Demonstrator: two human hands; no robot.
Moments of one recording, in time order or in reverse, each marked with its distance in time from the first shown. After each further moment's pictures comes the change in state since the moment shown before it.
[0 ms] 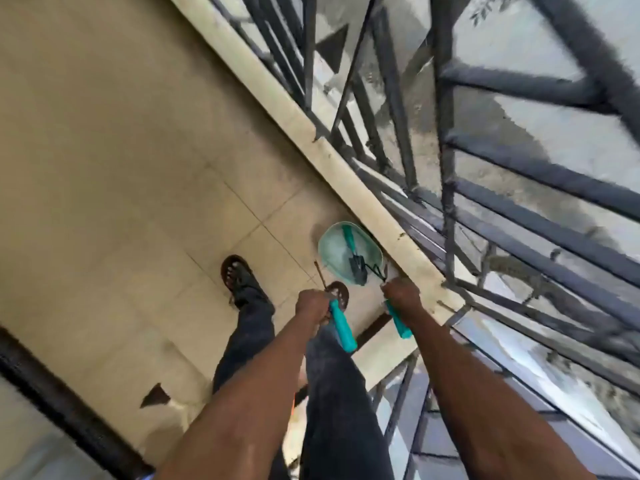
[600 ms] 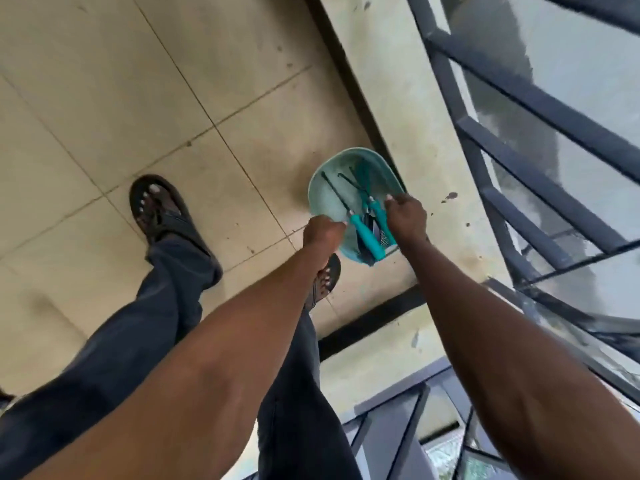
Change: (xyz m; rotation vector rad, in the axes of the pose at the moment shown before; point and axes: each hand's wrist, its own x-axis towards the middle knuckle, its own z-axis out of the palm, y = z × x) left_hand 0.355 -0.011 0.114 -0.026 0.036 0.137; right_hand 0.338 0.040 0.113 -0.406 0.238 -0.320
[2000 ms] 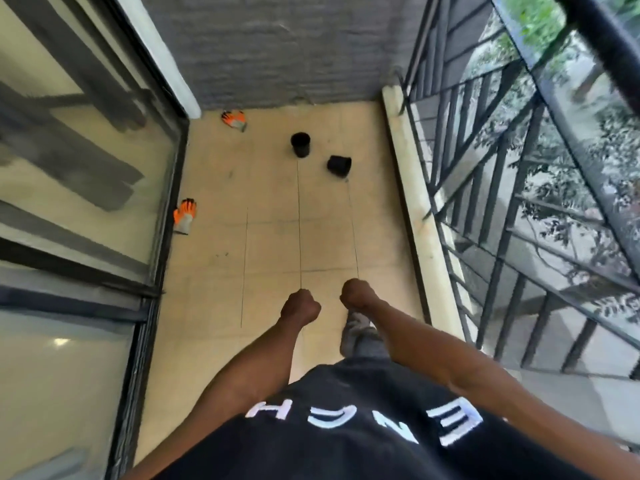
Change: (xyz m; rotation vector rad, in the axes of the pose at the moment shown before) left_hand -0.441 0.254 -0.708 0.202 0.486 0.214; right_hand -0.419 -0.782 -0.120 -0.696 -0.353 -0.802
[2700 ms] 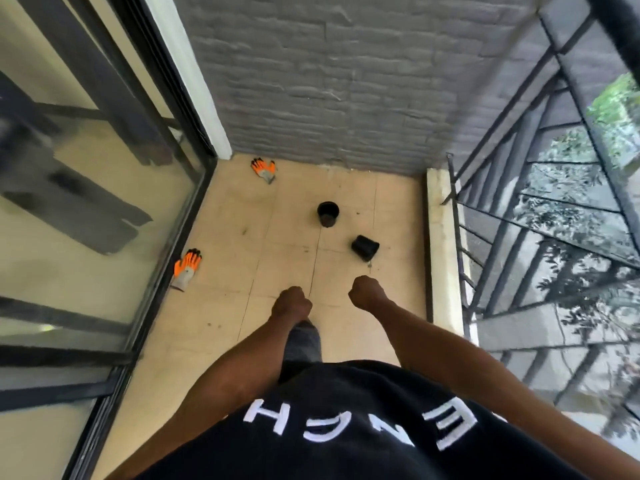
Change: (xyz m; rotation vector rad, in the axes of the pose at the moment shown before) left_hand 0.282 0.143 -0.262 -0.153 0.097 -0.027; right_hand 0.295 -0.137 -0.289 -0.119 0.087 -0.079
